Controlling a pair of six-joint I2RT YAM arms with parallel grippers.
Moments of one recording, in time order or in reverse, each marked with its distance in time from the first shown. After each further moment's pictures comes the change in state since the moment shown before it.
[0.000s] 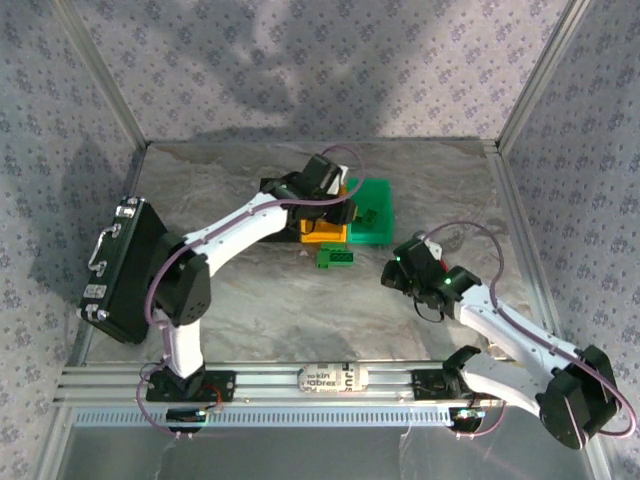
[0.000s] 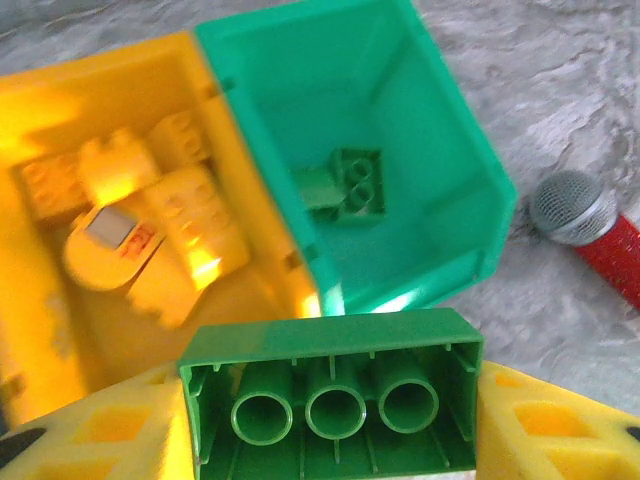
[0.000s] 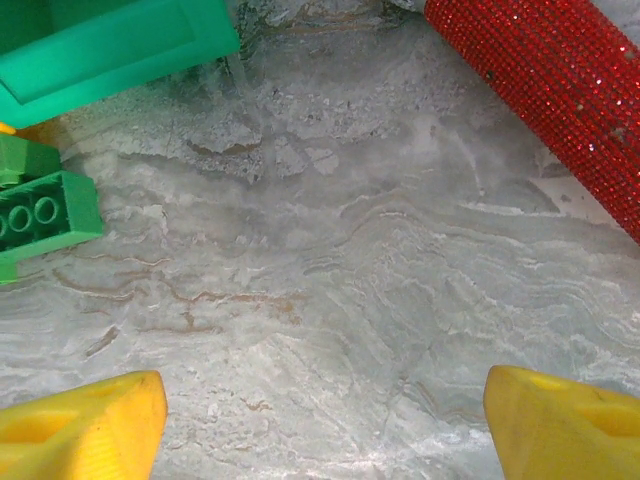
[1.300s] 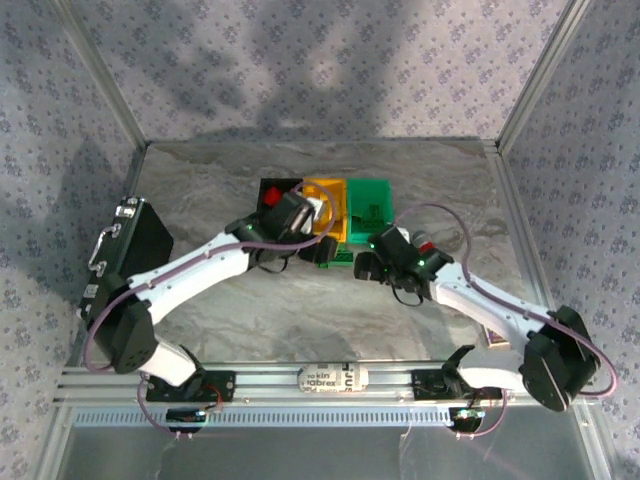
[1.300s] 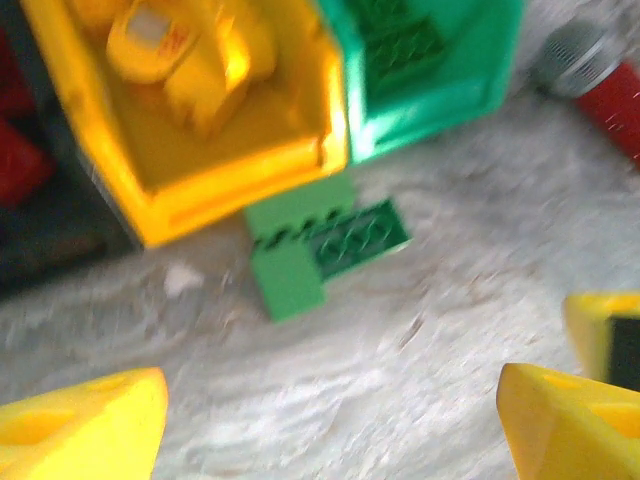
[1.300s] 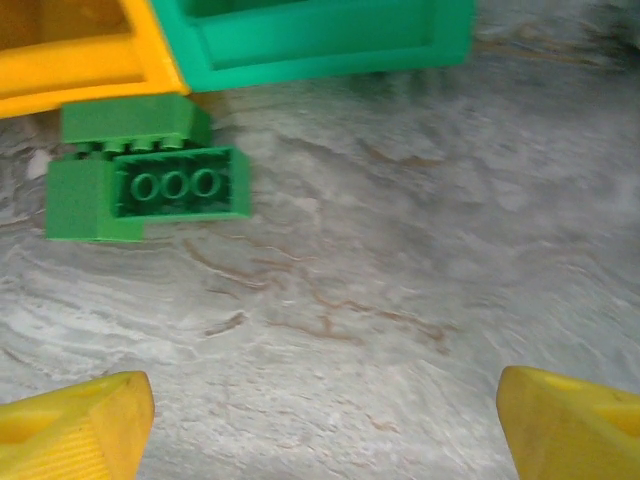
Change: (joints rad) left arm -0.061 -0.460 -0.557 0.053 -0.055 -0.070; right arm 0.098 0.264 0.187 0.084 -0.076 -0.143
